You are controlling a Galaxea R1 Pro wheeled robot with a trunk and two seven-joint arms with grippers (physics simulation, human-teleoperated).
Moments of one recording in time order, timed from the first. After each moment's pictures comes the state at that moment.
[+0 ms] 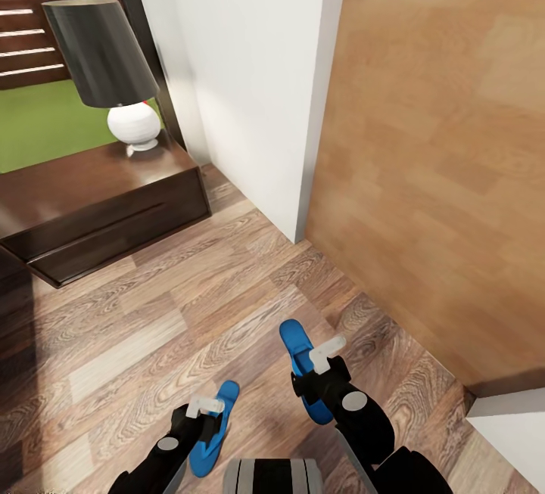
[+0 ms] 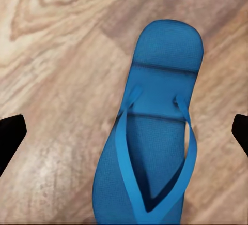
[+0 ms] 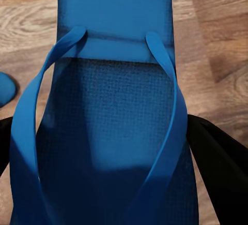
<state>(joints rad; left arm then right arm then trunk) -0.44 -0.03 -0.18 -0.48 -0.01 0.00 0.04 -0.26 -0.04 0.50 -1.58 0.01 0.79 -0.14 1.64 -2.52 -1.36</state>
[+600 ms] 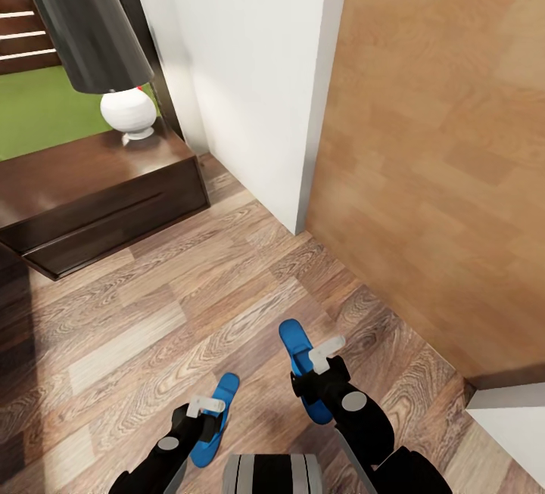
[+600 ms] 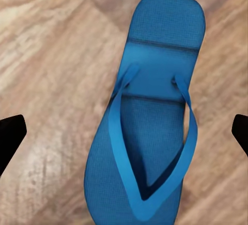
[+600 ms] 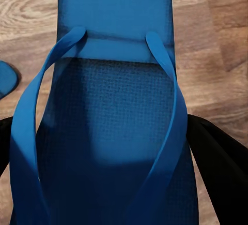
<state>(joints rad) -0.44 -0.03 -0.18 -0.48 -0.01 0.00 0.04 -0.26 -0.04 0.51 -1.58 0.01 0.79 -0.14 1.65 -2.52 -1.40</state>
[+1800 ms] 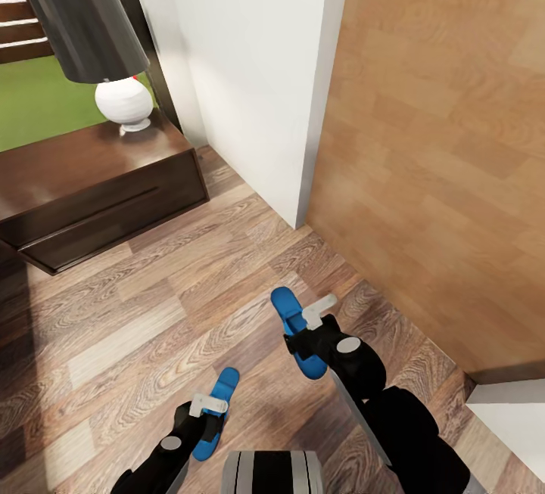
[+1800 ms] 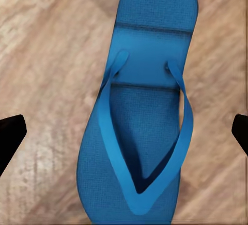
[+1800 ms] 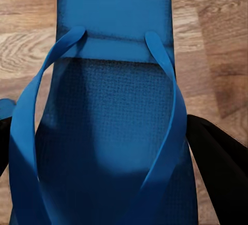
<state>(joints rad) -0.44 -0.03 -0.19 -0.49 -0.05 0.00 0.04 -0.47 -0.03 0.50 -1.58 0.01 0.92 -0.02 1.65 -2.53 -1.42</state>
